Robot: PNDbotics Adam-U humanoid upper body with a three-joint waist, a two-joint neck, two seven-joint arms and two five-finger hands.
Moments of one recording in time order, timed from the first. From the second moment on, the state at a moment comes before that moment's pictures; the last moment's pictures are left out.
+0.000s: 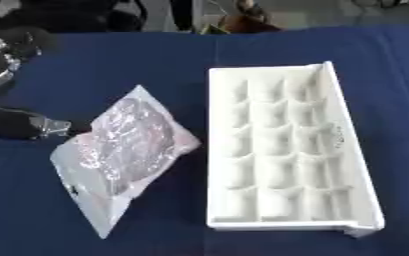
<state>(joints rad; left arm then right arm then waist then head) -0.26 0.87 0.06 -1.93 -0.81 -0.02 -0.21 -0.25 -0.33 -0.07 -1.91 0.10 0.27 -0.26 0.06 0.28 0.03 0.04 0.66</state>
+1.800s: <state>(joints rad) -0.53 0.83 -0.15 -1.66 -0.74 -0.15 -0.46 -0.25 -0.33 -0.07 -1.90 0.10 0.27 -0.25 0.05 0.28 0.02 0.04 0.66</state>
